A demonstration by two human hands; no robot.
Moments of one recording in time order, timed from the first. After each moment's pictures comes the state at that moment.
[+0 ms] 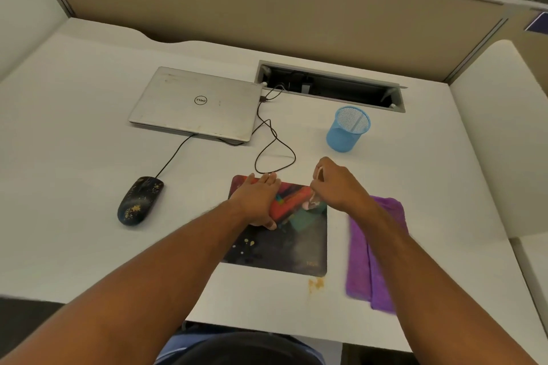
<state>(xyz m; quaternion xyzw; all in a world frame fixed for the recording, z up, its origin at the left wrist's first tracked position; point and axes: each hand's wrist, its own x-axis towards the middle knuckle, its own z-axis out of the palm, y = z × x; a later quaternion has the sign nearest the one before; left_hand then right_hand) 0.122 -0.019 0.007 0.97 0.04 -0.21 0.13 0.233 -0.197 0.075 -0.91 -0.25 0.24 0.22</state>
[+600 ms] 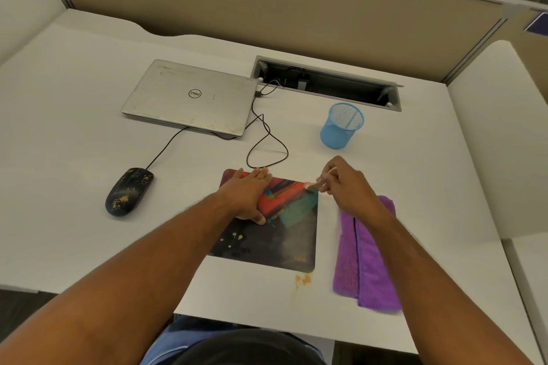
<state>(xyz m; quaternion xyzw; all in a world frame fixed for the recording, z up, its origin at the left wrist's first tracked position) 0.120 -0.017 0.007 0.96 0.05 -0.22 0.14 0.243 -0.241 0.073 -0.90 -0.23 0.22 0.31</state>
